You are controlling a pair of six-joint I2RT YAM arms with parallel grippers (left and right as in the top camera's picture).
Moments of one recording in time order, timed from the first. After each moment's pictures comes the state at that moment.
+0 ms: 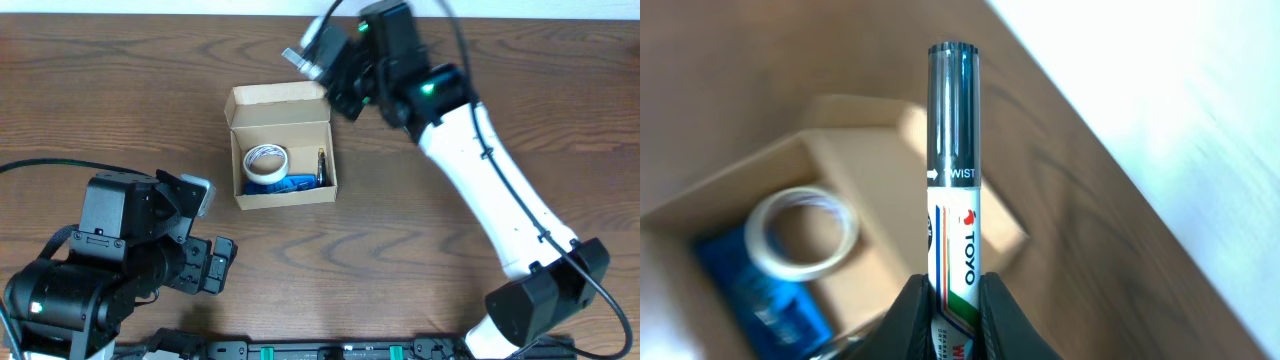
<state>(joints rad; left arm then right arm) -0.22 0.94 1.35 -1.52 0.19 0.04 0.50 1.79 1.77 -0.74 -0.26 -0.51</state>
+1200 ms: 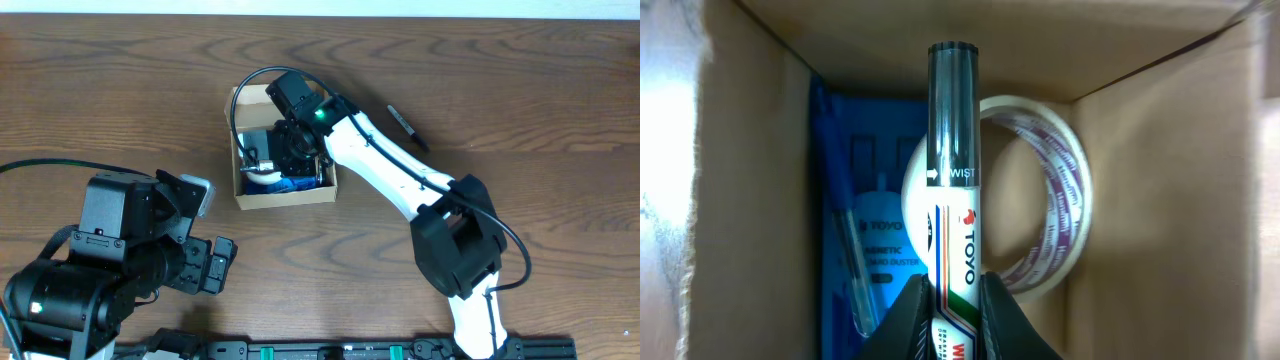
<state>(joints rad) -0.22 0.94 1.35 -1.52 0.19 0.04 0.69 2.14 1.77 -0.84 -0.30 -0.95</state>
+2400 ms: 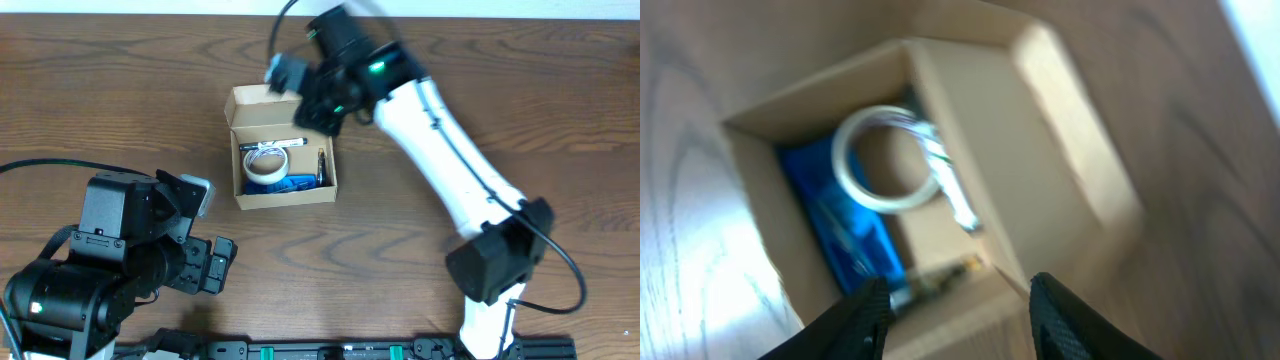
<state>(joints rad) -0.22 0.94 1.35 -1.52 0.19 0.04 0.53 2.02 2.07 -1.12 -0.29 -0.59</state>
